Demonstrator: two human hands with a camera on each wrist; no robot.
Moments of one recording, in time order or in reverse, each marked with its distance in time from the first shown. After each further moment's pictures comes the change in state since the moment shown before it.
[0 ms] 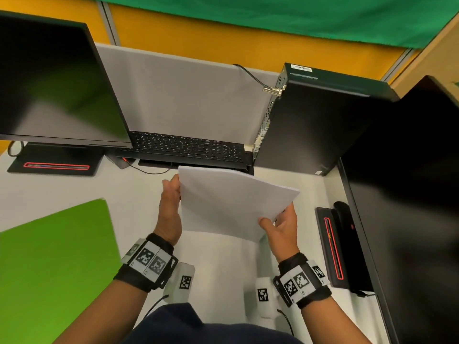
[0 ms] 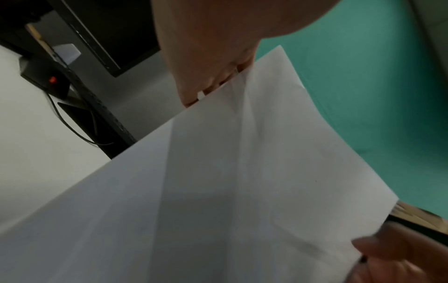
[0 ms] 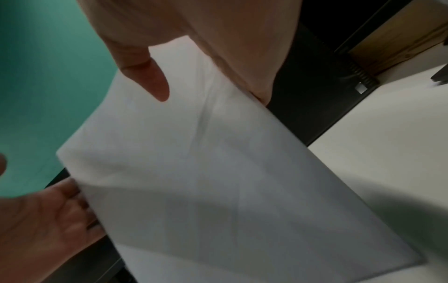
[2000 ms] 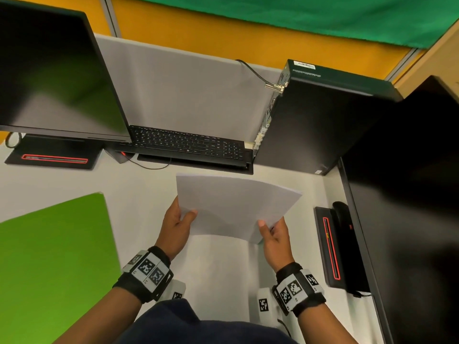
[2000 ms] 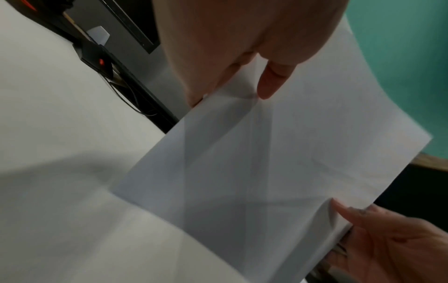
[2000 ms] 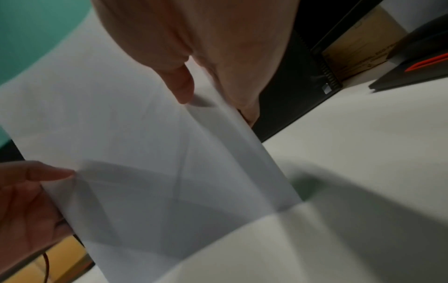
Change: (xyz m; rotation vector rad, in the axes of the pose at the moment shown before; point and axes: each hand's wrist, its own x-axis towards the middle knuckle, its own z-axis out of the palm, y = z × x) left_hand -0.027 -0.055 -0.012 0.207 0.011 -0.173; right_hand -0.016 0.032 -0.004 -0.155 -0.025 0.247
